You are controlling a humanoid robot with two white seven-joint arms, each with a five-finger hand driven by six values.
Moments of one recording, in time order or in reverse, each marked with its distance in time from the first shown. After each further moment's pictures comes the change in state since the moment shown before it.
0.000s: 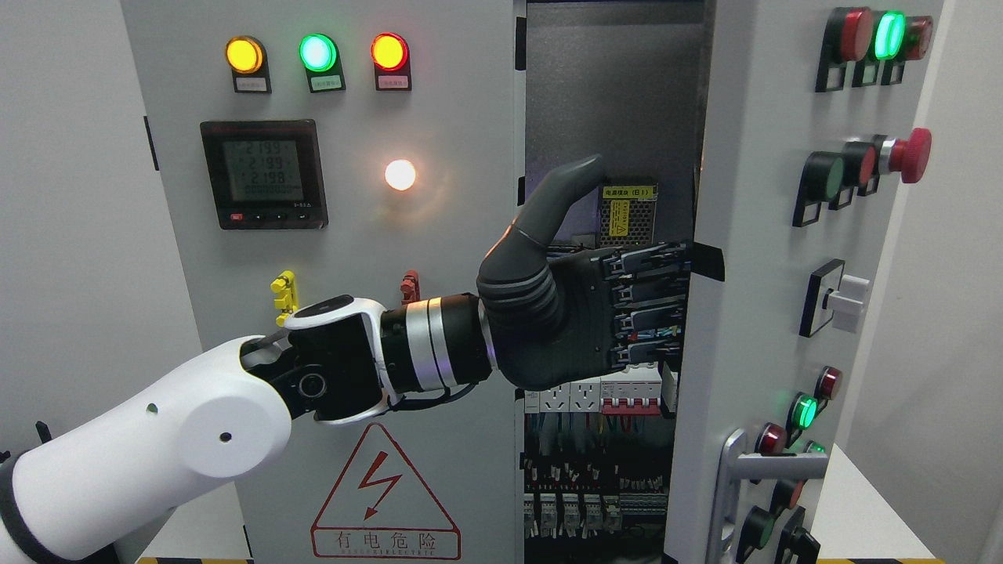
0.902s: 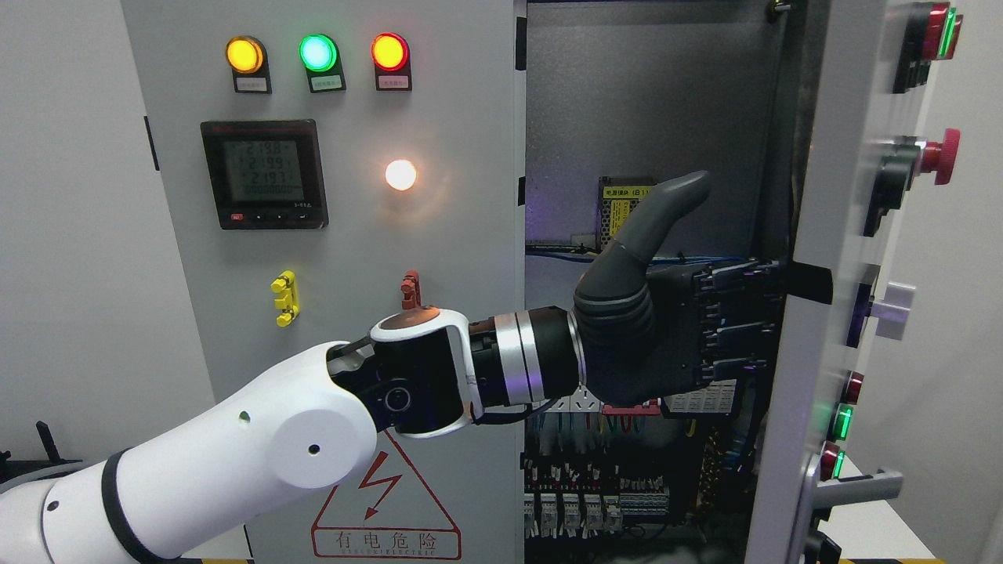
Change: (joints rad) left arm 0.020 -0.150 0.013 0.029 -0.076 0.003 0.089; right arm 0.000 0.000 0.000 0.000 0.000 0.000 0.000
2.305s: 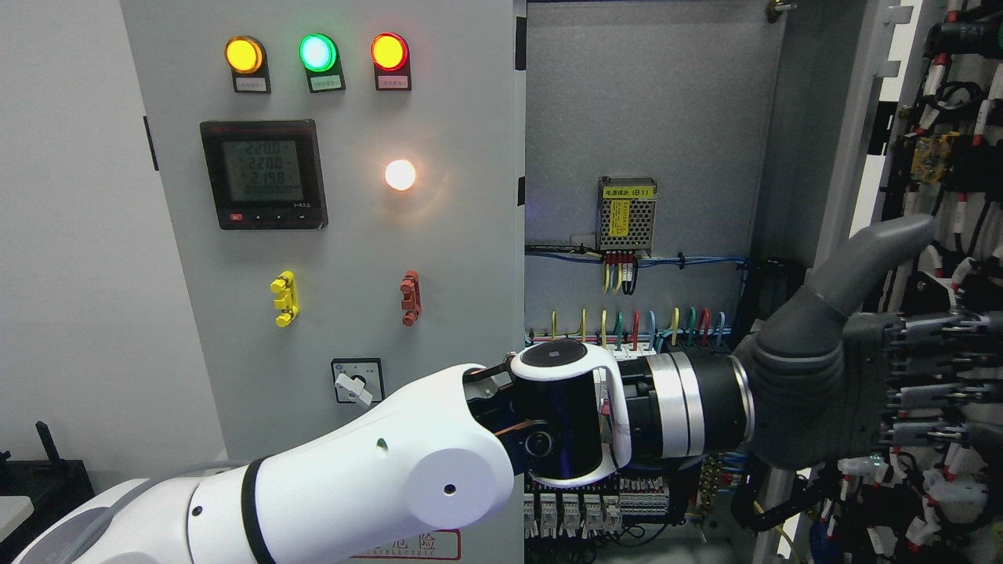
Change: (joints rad) left arm -0.012 -0.235 -0.008 0.043 -0.054 -0.002 0.089; right arm 0.000 0.000 0.000 0.000 0.000 0.000 0.000
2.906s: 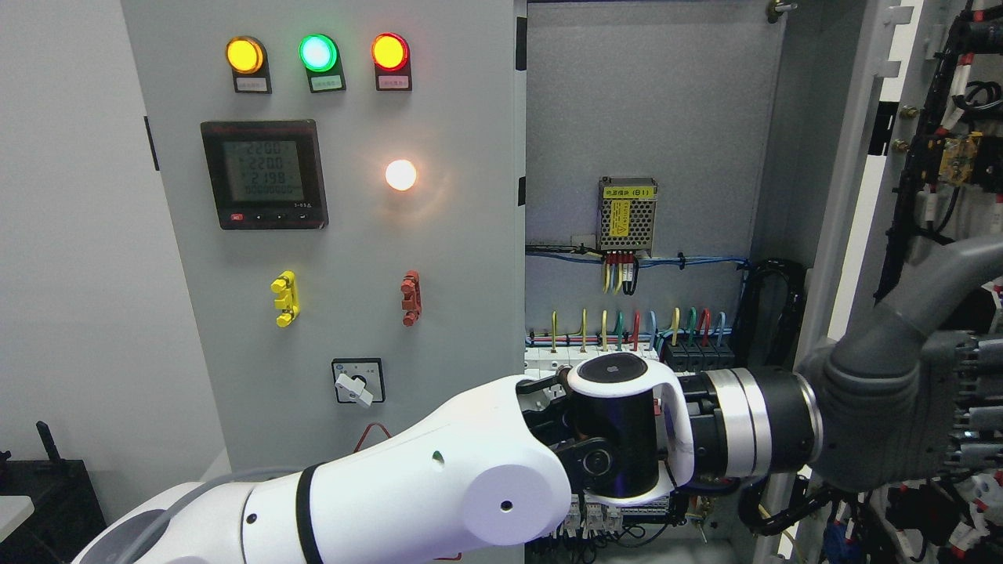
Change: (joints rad) left arm 0.000 -0.095 -0.004 0.054 -0.021 -0.008 0.014; right arm 0.000 0.000 0.000 0.000 0.000 0.000 0.000
